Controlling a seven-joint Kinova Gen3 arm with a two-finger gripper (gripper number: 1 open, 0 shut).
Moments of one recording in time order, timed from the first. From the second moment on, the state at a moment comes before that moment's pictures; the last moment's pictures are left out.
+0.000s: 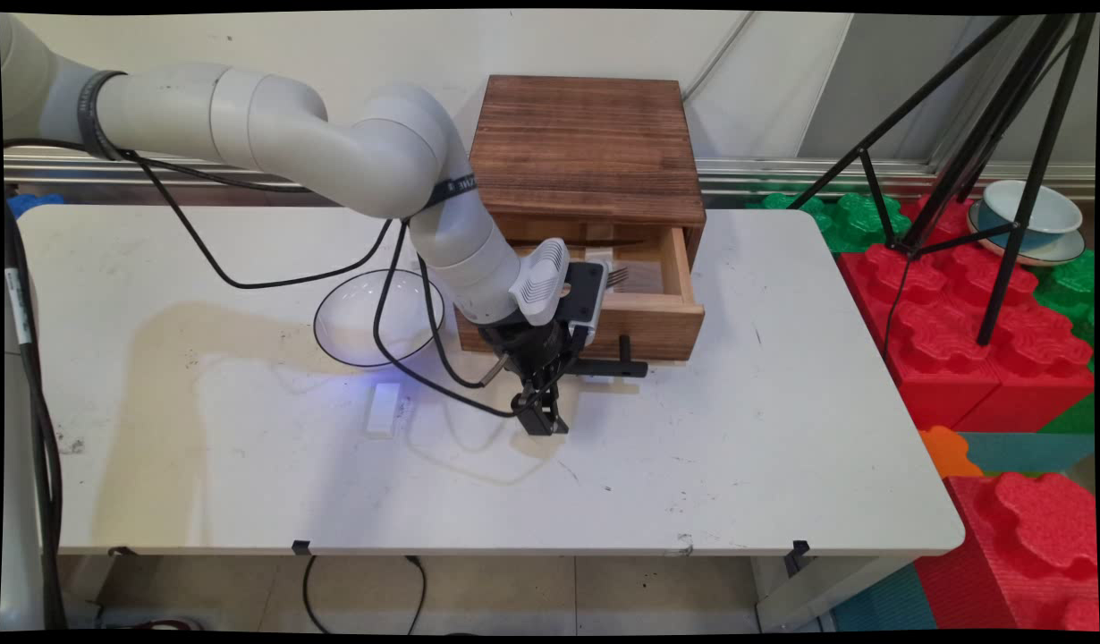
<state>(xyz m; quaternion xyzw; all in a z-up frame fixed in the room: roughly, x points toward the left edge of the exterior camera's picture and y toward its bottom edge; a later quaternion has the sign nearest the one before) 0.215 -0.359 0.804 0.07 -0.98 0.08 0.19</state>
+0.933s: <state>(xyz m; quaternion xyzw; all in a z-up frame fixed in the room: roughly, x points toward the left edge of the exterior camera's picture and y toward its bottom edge) 0.198 -0.323 0.804 0.05 -0.97 0.07 0.20</state>
